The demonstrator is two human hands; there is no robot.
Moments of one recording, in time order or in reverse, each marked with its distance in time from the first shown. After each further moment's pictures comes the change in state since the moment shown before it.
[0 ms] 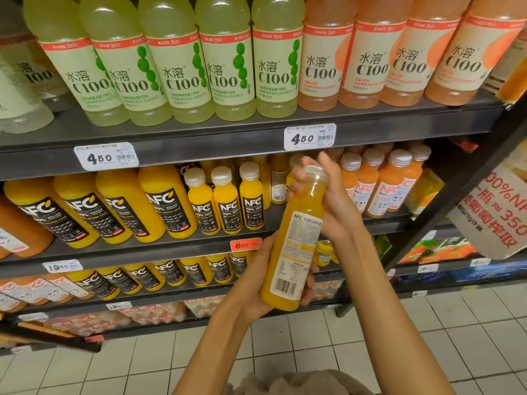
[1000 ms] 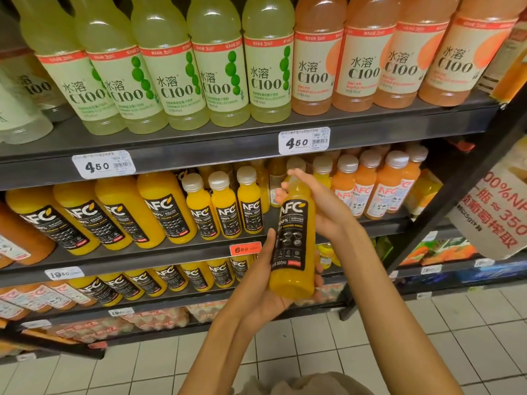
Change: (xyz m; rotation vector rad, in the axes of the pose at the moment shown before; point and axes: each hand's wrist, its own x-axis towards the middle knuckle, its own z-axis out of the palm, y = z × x) left_hand -0.006 0.007 0.024 -0.217 -0.115 -0.005; right_hand 0.010 0.000 -0.012 -0.192 0.355 0.164
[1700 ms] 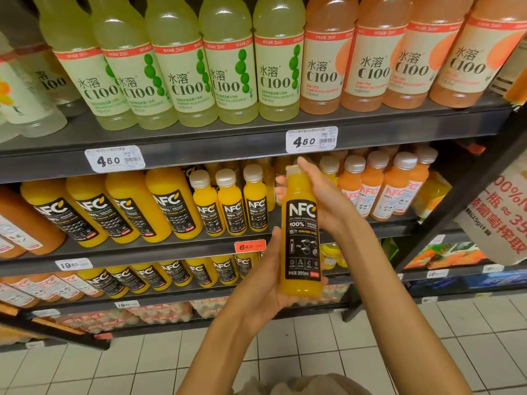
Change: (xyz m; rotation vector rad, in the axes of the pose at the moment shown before) left_hand -0.009 -0.001 -0.001 0.264 0.176 0.103; right_hand 0.007 -0.004 0.009 -0.106 -0.047 0.016
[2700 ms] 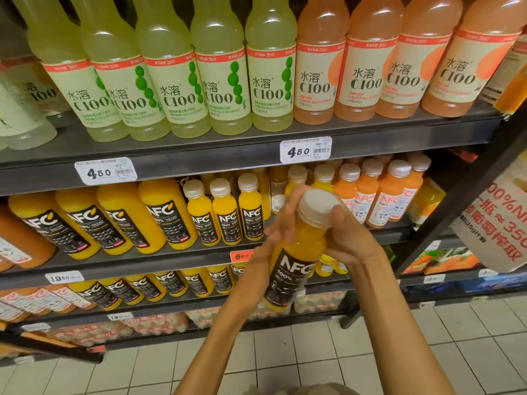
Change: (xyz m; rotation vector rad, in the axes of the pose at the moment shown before) left_hand 0.033 0.009 -0.014 0.439 0.185 0.273; right_hand -0.056 -0.002 0.007 -0.219 -0.705 -0.423
